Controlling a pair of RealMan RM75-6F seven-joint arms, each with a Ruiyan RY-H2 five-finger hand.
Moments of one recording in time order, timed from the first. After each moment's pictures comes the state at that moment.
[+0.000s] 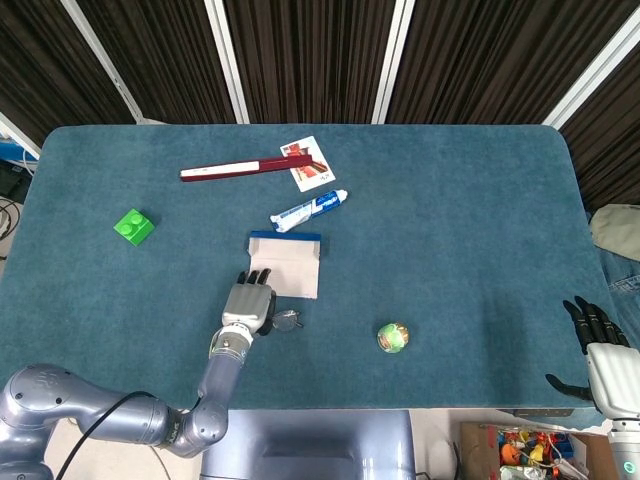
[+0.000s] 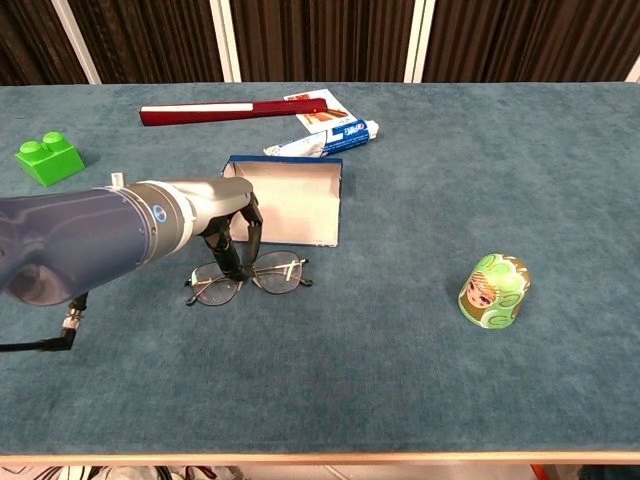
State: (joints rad) left arm -1.04 -1.78 -0.23 -1.67 0.24 1.26 0.88; right arm 0.03 -1.06 0.04 -1.67 -1.45 1.44 0.00
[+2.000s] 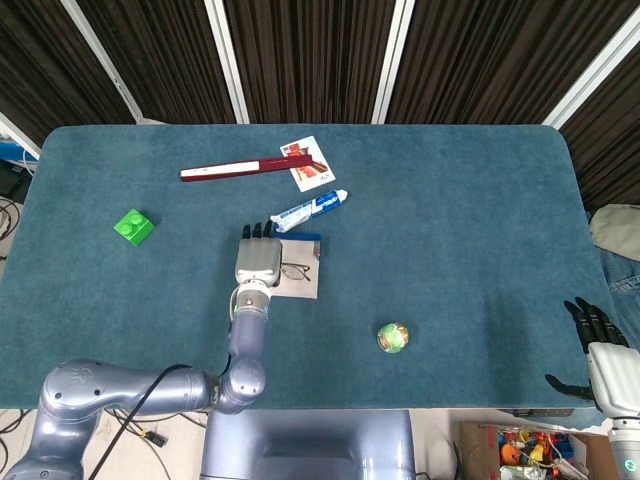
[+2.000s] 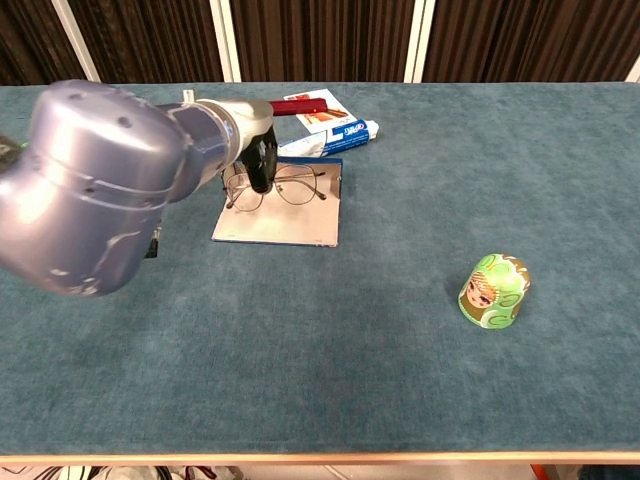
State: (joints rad) left arm -1.19 -1.90 -0.47 -1.32 0.18 1.24 1.05; right arm 0.04 -1.04 0.05 -1.69 -1.42 1.41 0.03
